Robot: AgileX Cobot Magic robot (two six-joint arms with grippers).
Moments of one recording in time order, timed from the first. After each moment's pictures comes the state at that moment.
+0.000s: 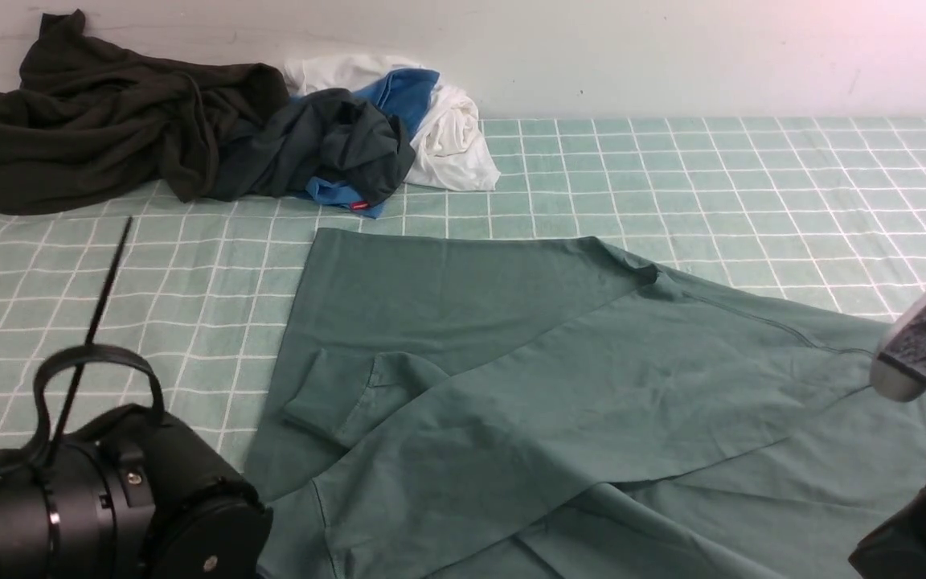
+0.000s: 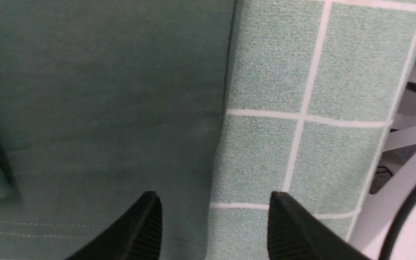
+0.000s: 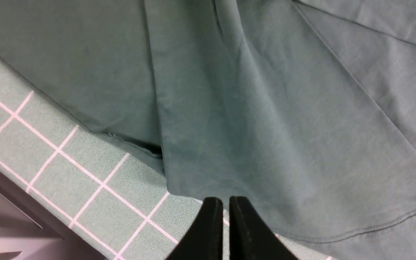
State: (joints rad) right arm 0.55 1.01 -0.87 0.07 1.24 -0.10; left arm -0.76 1.45 -0.66 -0.07 0.94 0.71
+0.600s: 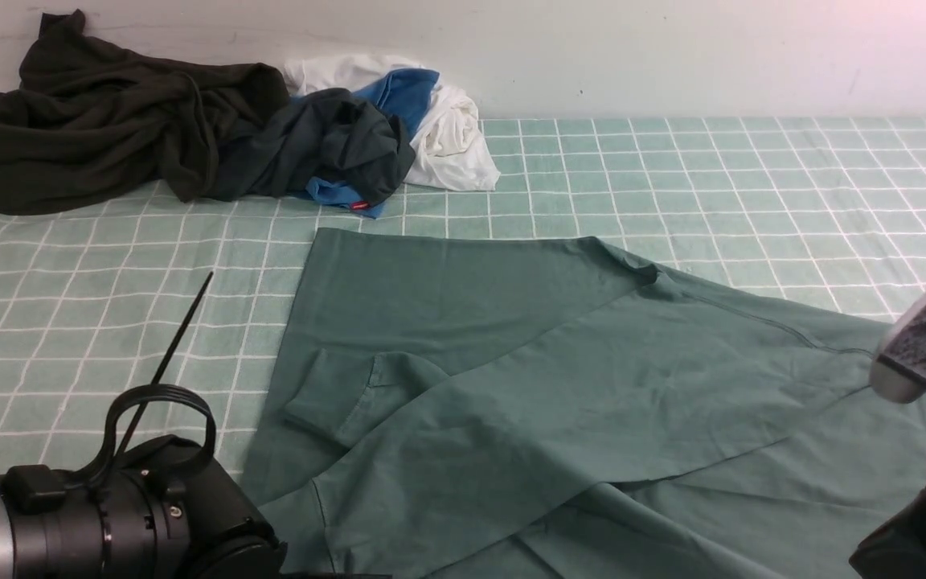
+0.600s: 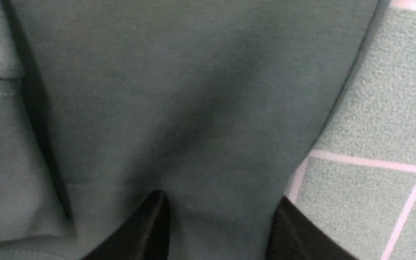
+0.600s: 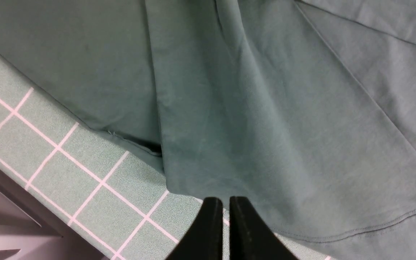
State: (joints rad) right arm 0.55 1.01 -0.87 0.07 1.24 -0.11; left arm -0.76 1.51 -0.62 0.04 0.75 0.62
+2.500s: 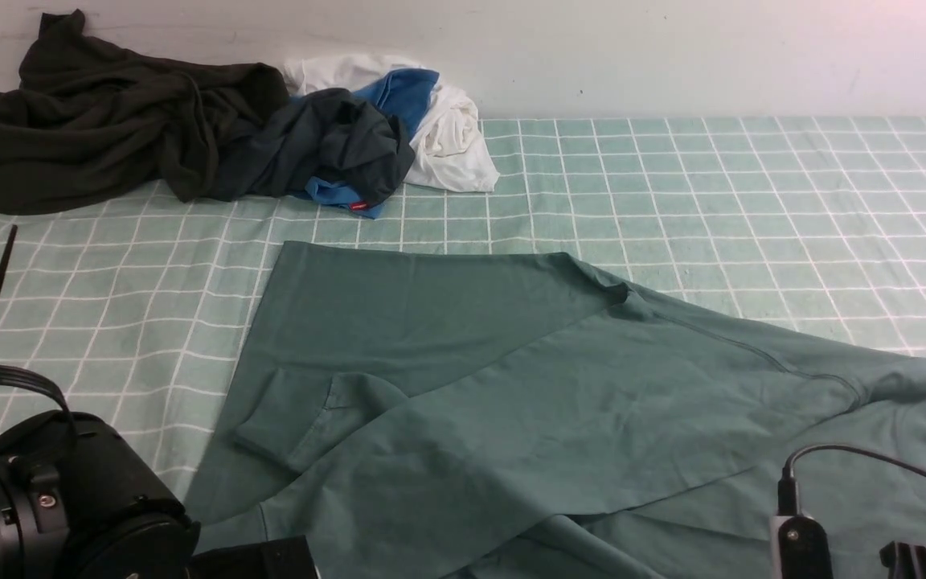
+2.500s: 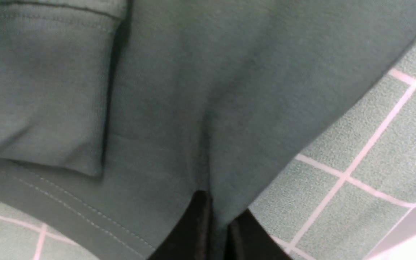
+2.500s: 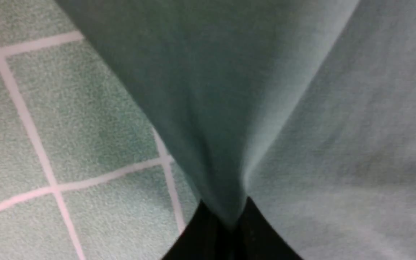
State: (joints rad) right arm 0.56 1.24 -0.42 -0.12 0.78 -0.71; left arm -0.69 1.35 -0.61 0.07 0.97 0.39
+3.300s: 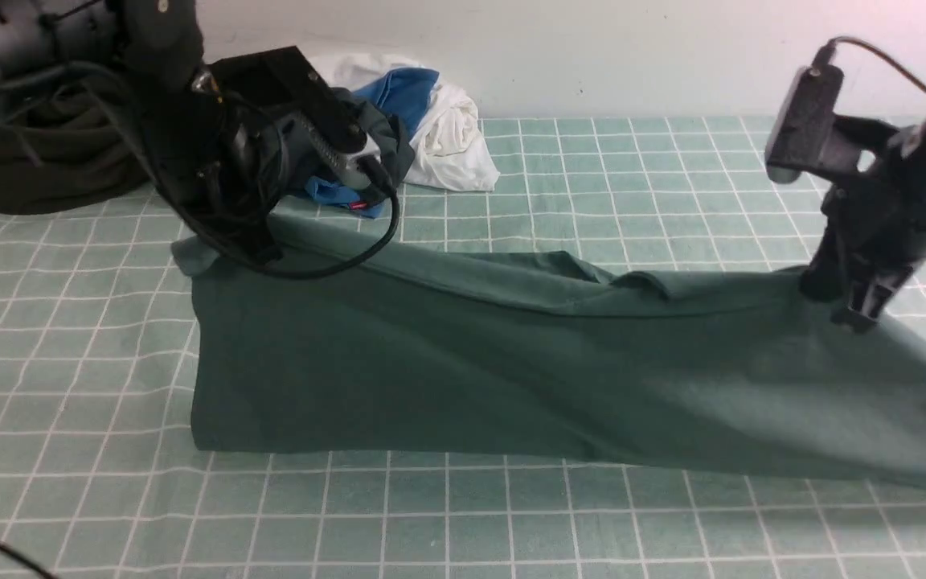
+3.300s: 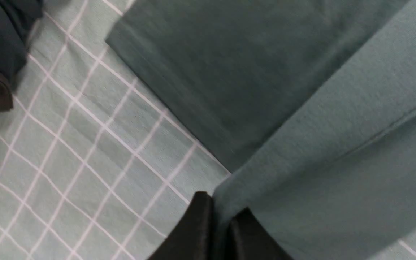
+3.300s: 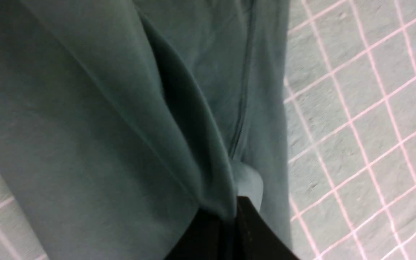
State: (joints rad) right arm 0.17 1.73 -1.44 0.03 1.09 -0.89; left arm -0.26 1.83 -1.68 0.12 1.08 0.62
